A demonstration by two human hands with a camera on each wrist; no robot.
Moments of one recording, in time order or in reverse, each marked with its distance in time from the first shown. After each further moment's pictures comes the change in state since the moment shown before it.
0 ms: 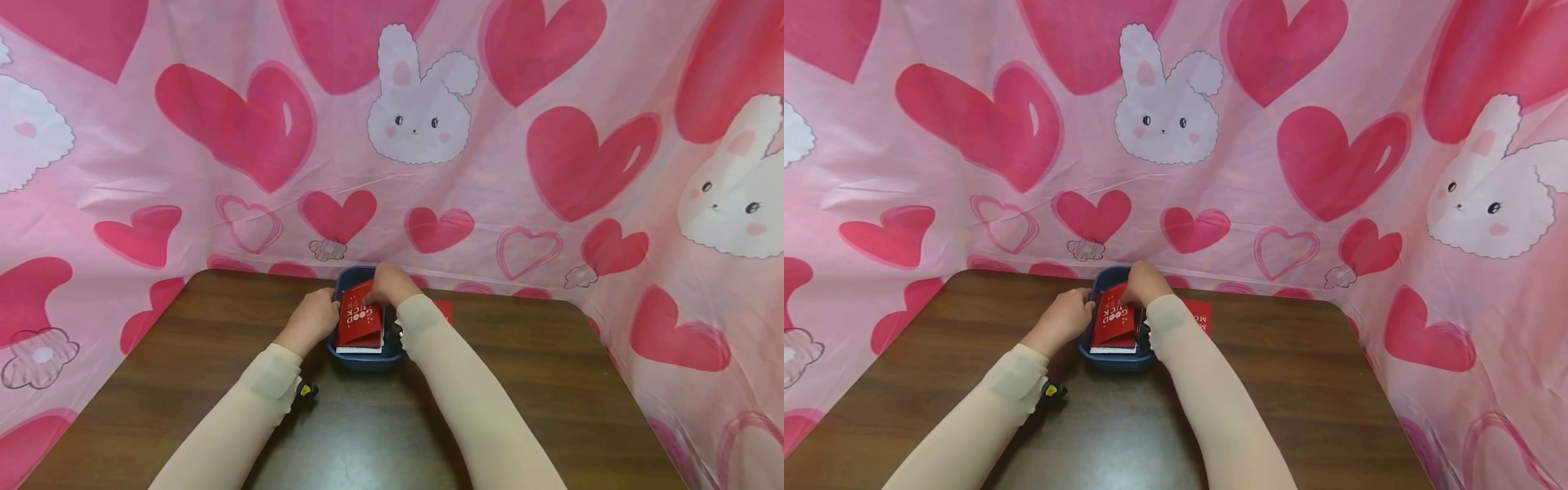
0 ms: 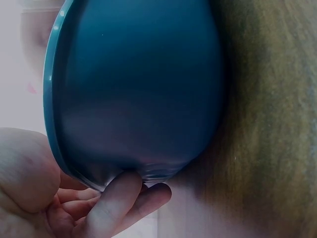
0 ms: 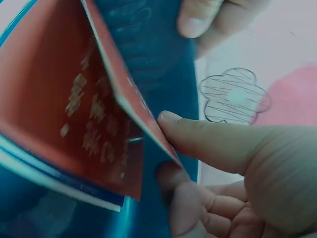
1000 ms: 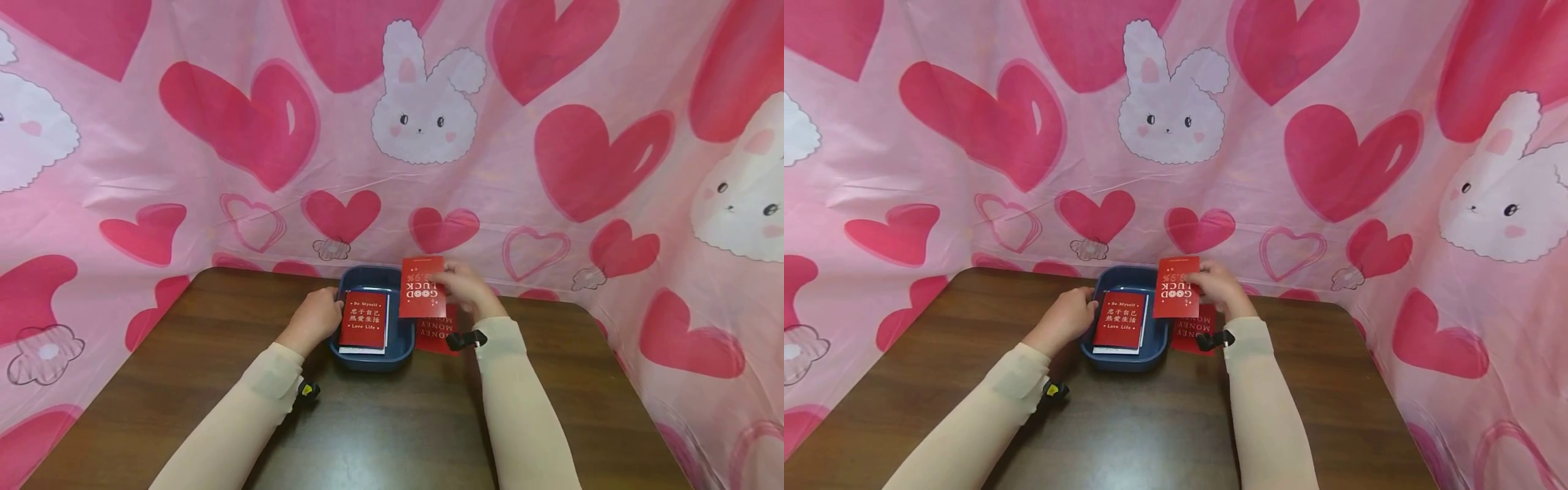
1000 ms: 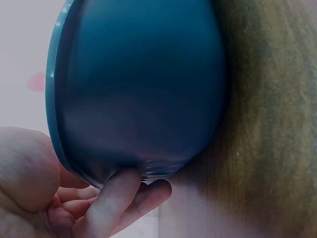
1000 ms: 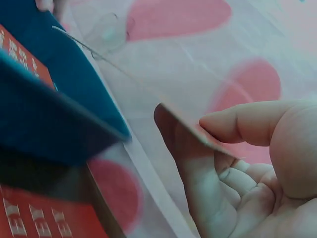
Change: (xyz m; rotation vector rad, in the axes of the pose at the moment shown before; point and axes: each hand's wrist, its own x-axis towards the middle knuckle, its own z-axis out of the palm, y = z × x) left_hand -0.001 0.002 -0.001 -0.054 -0.018 -0.060; right_hand -0.029 0.123 -0.059 0.897 -0.020 0.028
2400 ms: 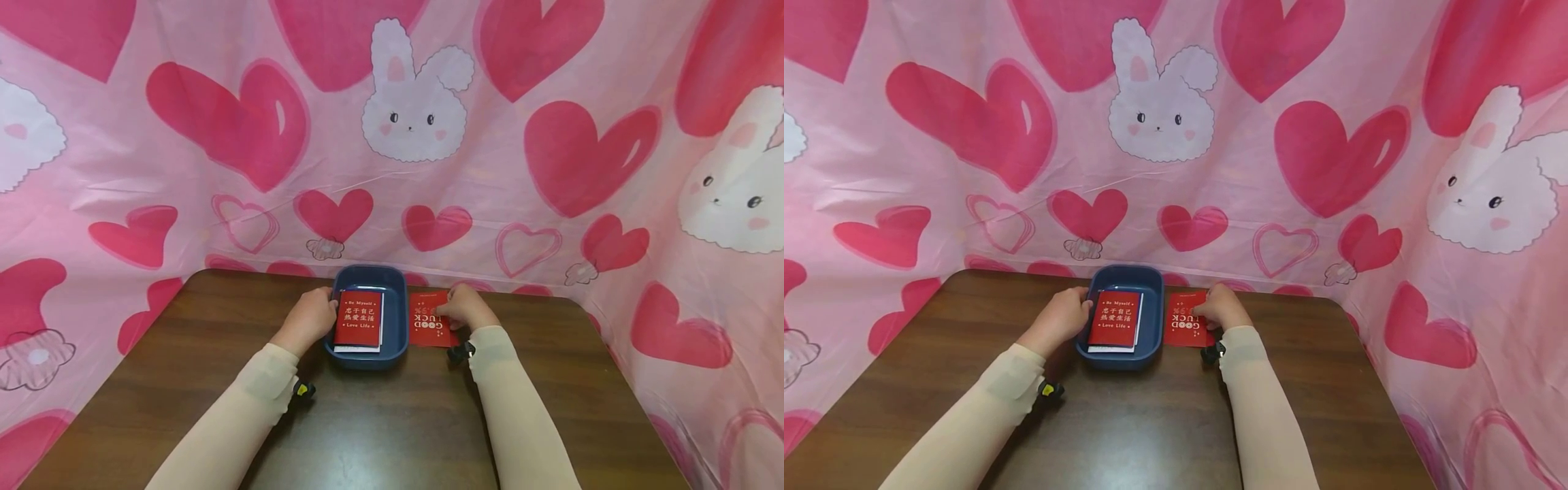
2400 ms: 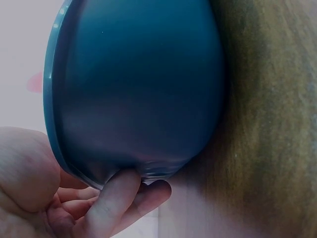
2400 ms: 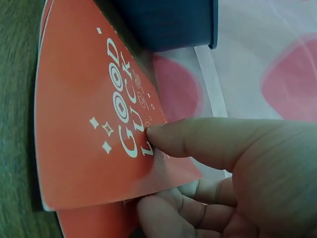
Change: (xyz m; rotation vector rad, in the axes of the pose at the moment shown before) left_hand 0.000 0.002 0.001 0.001 -0.026 -0.009; right_hand -0.010 0.052 -0.014 -0.605 0.166 0.173
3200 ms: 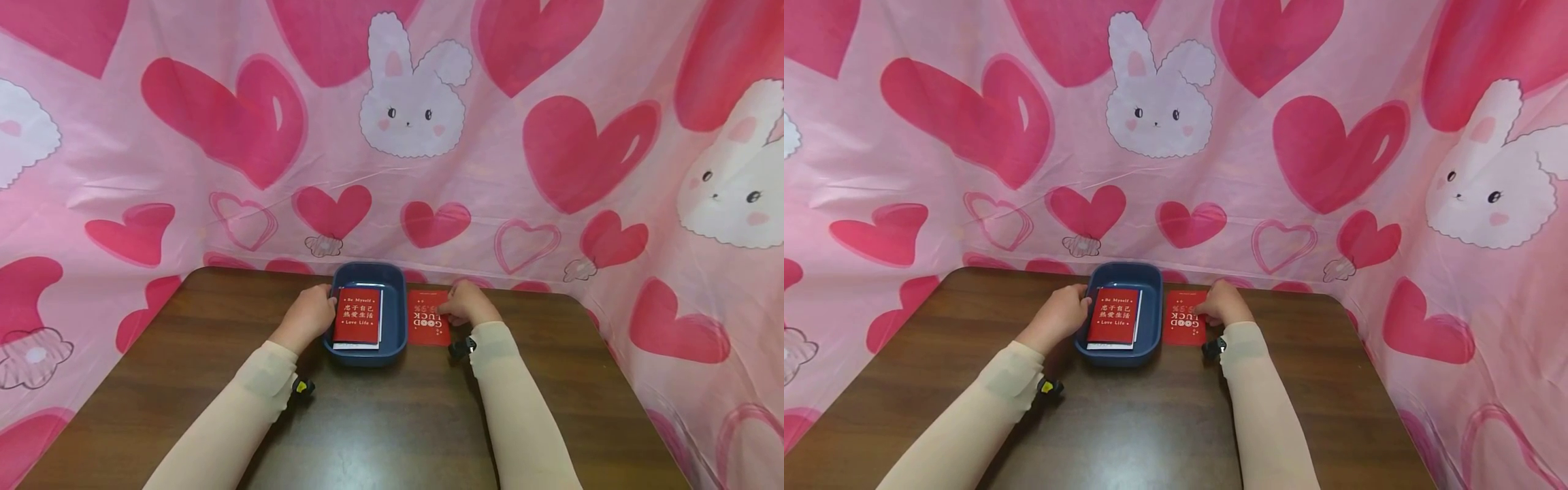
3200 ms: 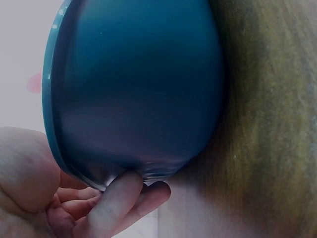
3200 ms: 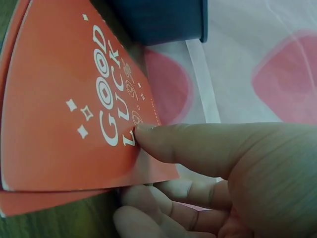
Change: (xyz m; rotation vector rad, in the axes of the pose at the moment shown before) left_hand -0.002 0.001 -0.001 -0.011 -0.010 -0.014; right_hand -0.001 -0.001 -0.011 0.003 -0.060 0.036
